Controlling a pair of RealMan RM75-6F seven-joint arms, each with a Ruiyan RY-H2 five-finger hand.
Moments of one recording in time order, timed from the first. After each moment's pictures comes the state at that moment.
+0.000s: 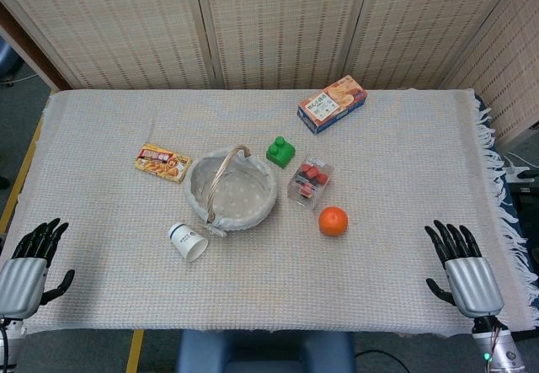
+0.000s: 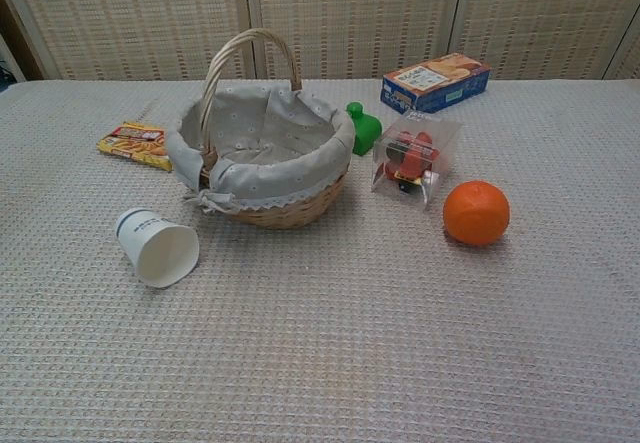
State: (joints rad) left arm -0.09 -1.13 -0.02 -1.63 1.52 1.48 0.09; right arm 0.06 -1.19 -0.01 -1.65 -1.57 1.45 -0.24
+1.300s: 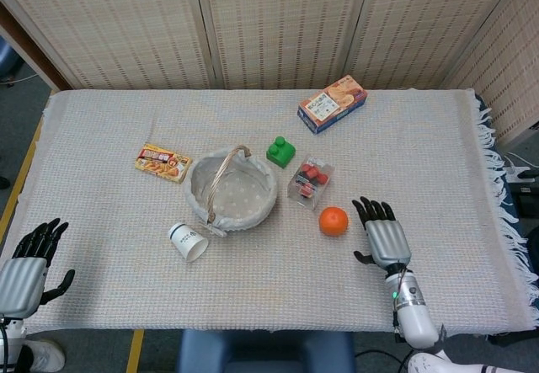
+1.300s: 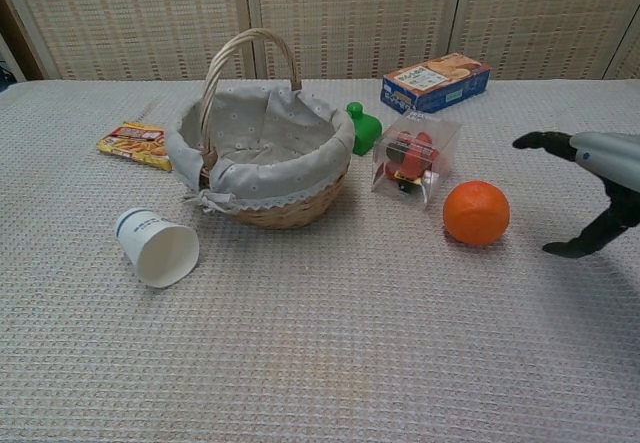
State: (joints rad) left arm -0.10 -1.13 -0.02 -1.64 1.51 1.47 0.08; right arm 0.41 -1.50 0.21 -1.83 -0.93 1.17 -0.72
